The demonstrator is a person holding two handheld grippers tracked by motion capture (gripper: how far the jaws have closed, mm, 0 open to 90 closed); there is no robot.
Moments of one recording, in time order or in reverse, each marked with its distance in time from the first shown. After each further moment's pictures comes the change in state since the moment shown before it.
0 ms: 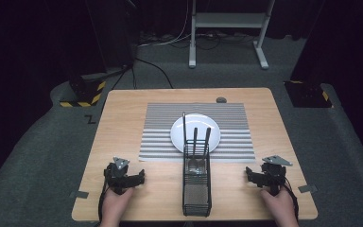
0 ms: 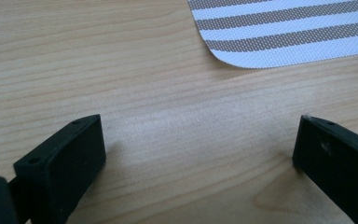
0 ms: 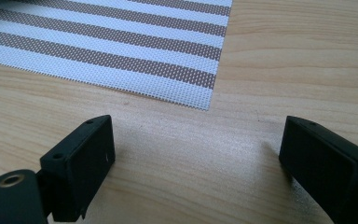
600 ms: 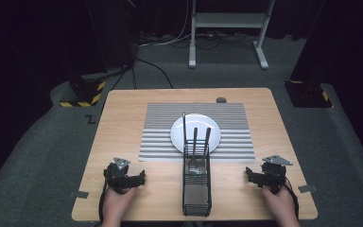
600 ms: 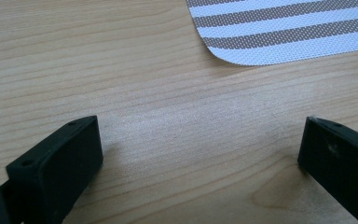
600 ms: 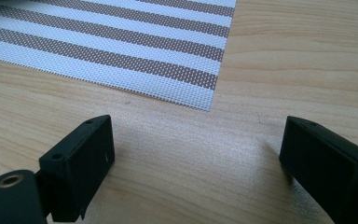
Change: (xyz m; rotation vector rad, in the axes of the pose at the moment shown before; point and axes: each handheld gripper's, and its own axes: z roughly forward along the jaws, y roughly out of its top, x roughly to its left) left arm 0.000 0.001 0.001 0.007 -0.002 0.008; right arm -0.002 0.000 0.001 -0.001 0.017 -0.017
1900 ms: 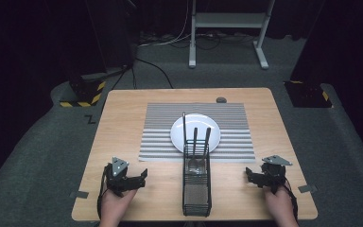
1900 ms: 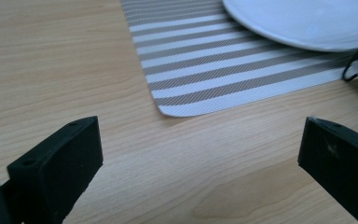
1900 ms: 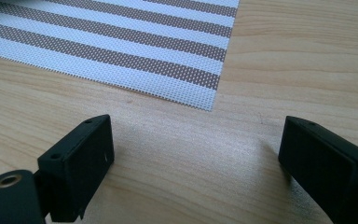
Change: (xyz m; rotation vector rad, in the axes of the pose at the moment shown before) left arm -0.010 0.008 -0.035 -0.195 -0.130 0.053; right arm 0.001 0.000 0.000 0.006 0.002 -0.008
